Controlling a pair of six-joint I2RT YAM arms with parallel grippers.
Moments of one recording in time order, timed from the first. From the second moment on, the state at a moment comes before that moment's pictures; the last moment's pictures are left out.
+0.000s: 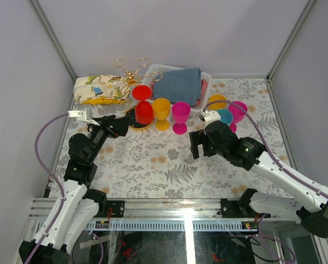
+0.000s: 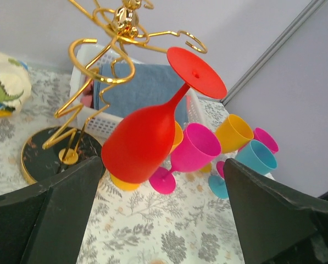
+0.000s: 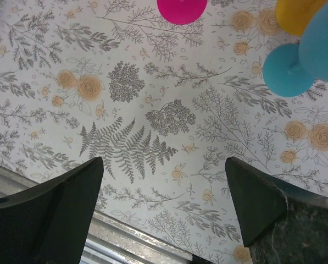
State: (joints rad) left arm -0.21 0.65 0.50 0.29 0.18 -0.53; right arm 0.85 1.01 0.99 -0.75 0.24 0.38
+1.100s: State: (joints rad) left arm -0.21 0.62 0.74 -0.43 0.22 -0.40; right arm 0.85 1.13 1.15 -0.77 0.38 0.40
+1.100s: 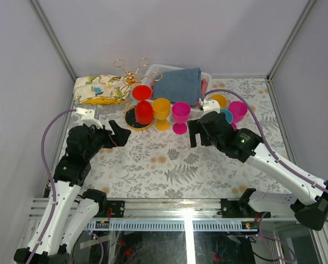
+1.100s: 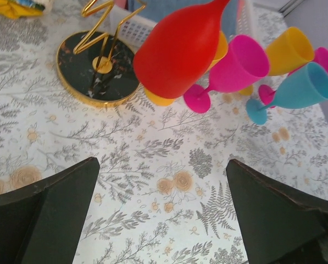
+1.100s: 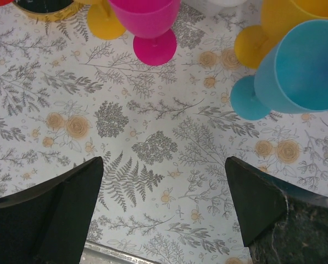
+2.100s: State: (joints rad) left arm -0.21 0.67 0.80 -0.53 0.04 -0.49; right arm 0.64 1.42 1.34 -0.62 0.25 0.24
